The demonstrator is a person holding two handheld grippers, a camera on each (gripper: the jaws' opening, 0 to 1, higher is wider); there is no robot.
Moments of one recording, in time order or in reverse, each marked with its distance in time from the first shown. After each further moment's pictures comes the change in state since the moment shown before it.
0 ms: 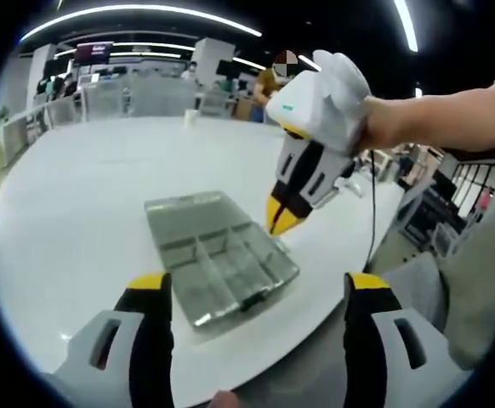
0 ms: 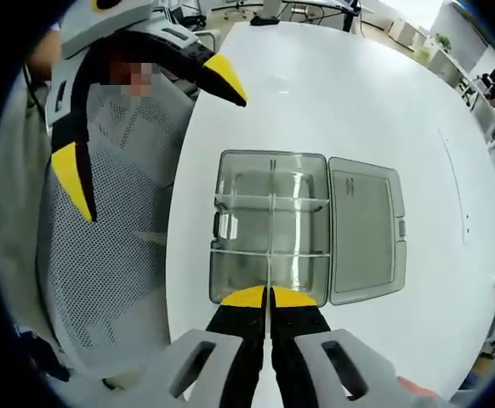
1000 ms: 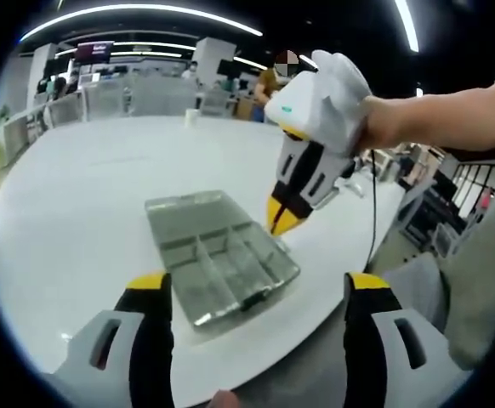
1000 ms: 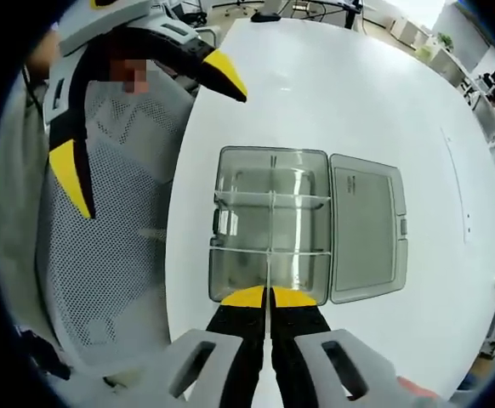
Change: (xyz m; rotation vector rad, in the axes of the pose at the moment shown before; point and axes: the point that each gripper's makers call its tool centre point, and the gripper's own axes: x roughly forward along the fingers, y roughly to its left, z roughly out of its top) left arm 0.000 -0.002 0.001 -0.004 0.001 0.004; right arm 0.000 0.001 -0.001 0.001 0.016 0.007
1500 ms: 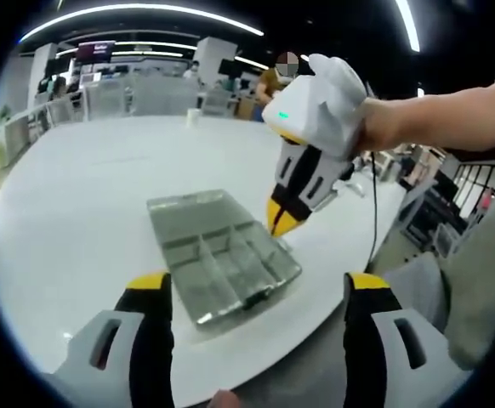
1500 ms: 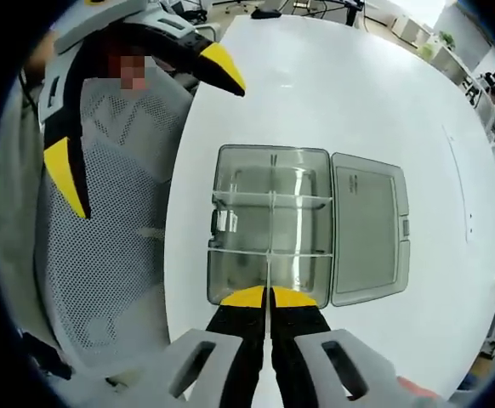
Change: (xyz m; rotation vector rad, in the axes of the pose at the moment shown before) left arm -0.001 0.006 -0.003 0.000 0.004 0.005; right arm 0.004 0.000 0.002 0.003 0.008 0.006
